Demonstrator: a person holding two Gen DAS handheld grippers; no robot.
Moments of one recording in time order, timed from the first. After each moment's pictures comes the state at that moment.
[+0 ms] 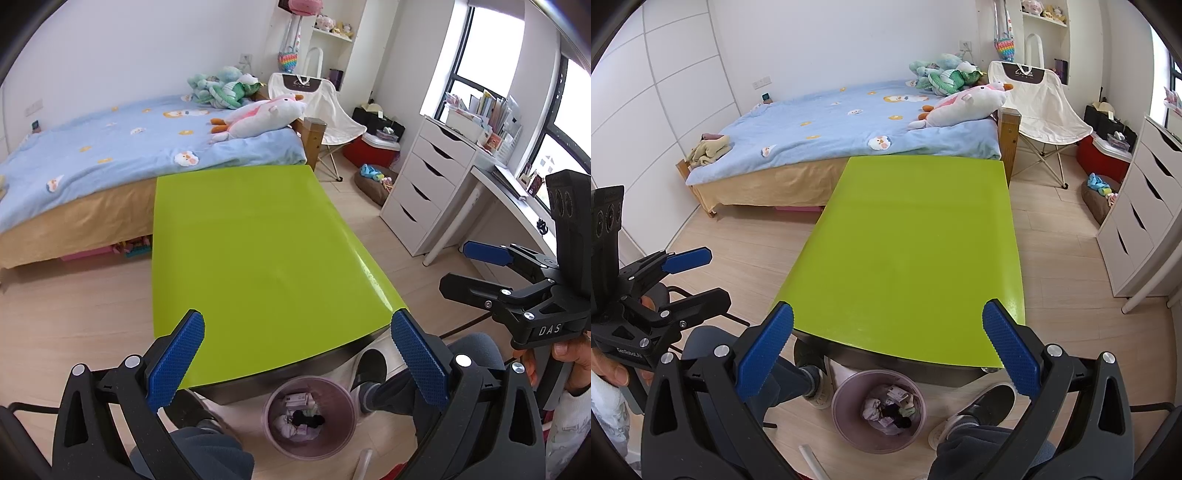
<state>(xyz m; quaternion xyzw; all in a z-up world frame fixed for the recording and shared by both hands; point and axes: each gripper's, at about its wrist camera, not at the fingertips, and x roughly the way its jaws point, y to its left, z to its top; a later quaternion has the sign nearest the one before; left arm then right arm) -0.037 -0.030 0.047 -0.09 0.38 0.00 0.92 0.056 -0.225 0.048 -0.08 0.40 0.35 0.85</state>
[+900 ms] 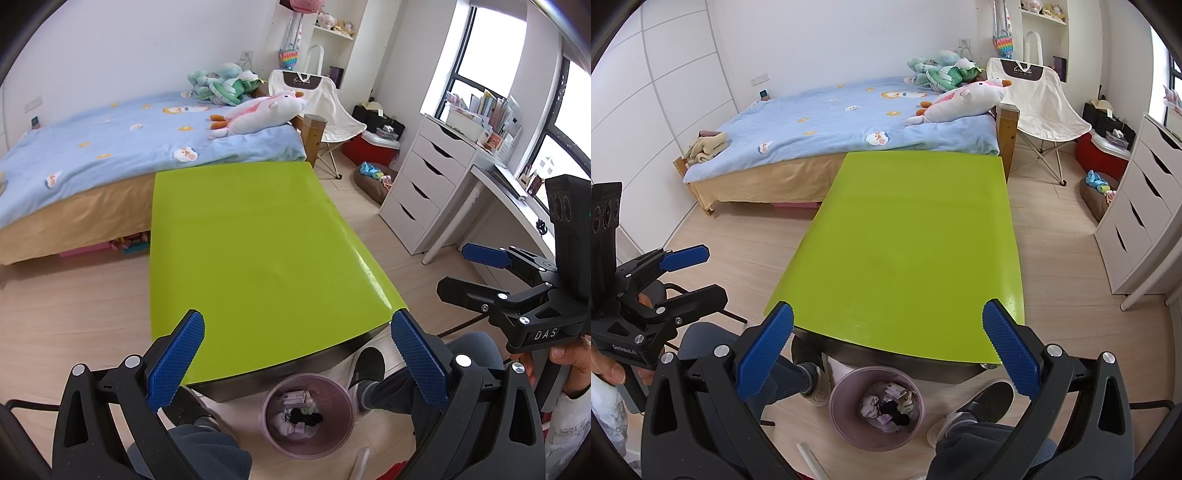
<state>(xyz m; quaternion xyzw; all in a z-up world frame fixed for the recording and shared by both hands) -0.037 -0.031 0.045 -0.10 0.38 0.00 0.92 0.059 -0.228 0.043 -0.08 0.40 0.35 0.85</state>
